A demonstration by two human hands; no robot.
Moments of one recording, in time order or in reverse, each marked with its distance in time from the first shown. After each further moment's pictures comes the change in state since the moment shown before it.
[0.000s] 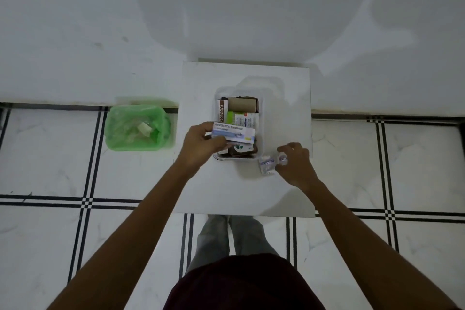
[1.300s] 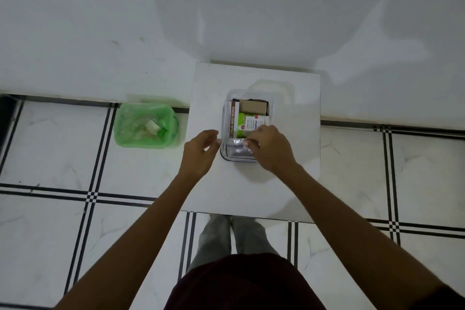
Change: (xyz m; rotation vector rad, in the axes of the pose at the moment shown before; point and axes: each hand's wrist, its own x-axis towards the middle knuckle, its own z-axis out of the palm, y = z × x) left_hand -0.009 -0.037 -0.019 0.410 0.241 0.072; right_hand 0.007 -0.104 -0.010 -0.089 0.175 -0.419
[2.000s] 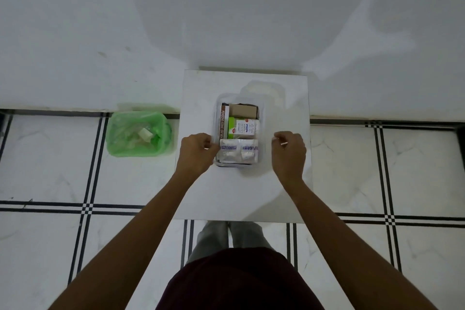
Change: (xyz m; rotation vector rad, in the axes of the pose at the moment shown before) left_hand 0.012 0.035 0.003 0.102 -0.062 -0.111; right_hand -0.022 0.029 -0.003 0.389 0.469 0.512
